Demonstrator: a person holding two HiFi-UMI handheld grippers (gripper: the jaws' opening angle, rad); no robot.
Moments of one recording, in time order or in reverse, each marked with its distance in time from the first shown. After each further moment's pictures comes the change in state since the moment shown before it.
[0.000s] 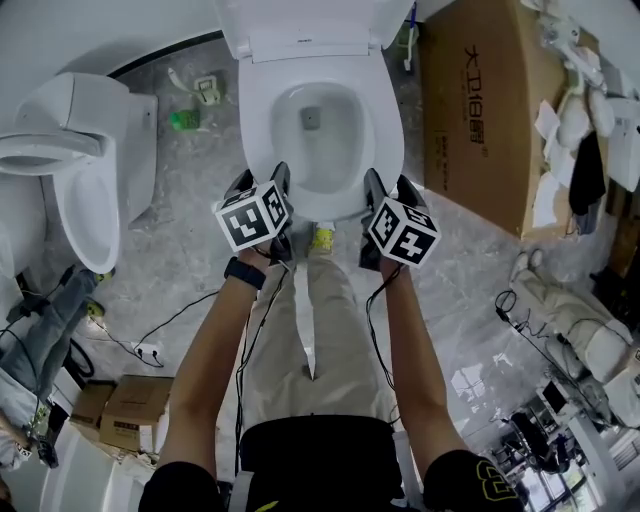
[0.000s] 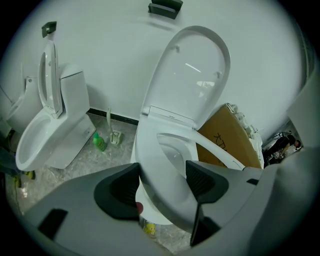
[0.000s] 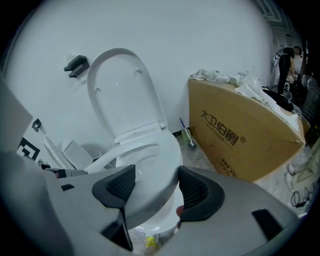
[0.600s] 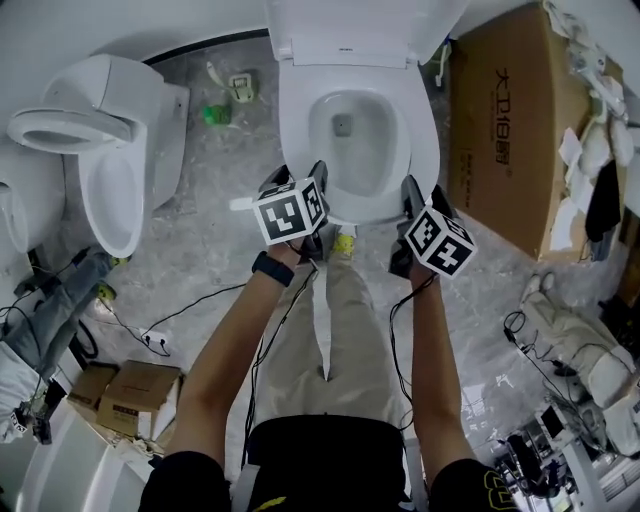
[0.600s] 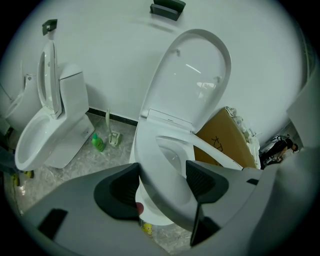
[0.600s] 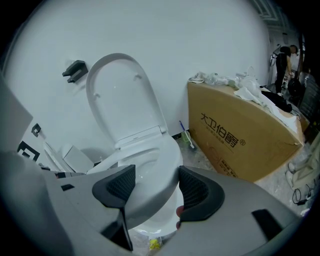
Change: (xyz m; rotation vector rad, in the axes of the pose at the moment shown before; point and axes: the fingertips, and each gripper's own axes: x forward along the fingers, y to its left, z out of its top) left arm -0.007 -0.013 0.017 -0.023 0.004 -0.024; right arm -0.011 0.001 0.024 0.022 -0.022 -0.006
